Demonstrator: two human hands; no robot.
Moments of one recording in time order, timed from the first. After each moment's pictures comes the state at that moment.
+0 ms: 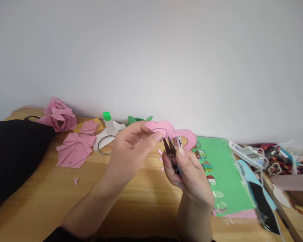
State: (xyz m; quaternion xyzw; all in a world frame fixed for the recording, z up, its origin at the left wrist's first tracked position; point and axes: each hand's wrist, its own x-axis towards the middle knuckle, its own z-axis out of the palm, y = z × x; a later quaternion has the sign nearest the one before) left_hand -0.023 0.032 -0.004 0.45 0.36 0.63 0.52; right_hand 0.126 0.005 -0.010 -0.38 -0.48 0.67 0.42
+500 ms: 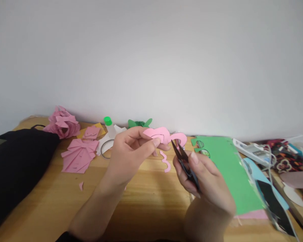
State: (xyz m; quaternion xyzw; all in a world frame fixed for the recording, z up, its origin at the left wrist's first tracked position) left_hand -0.027 0.032 -0.005 0.44 0.35 0.59 0.58; right_hand 0.151 -0.005 -0.003 -0.39 -0.53 0.63 0.42
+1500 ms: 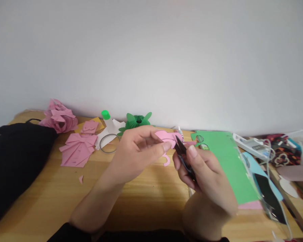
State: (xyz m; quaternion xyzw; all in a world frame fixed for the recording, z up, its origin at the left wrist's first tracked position) left_hand -0.022 0.029 0.001 0.49 0.28 0.54 0.62; right_hand 0.143 -0.005 0.010 -0.45 -0.57 0.55 0.42
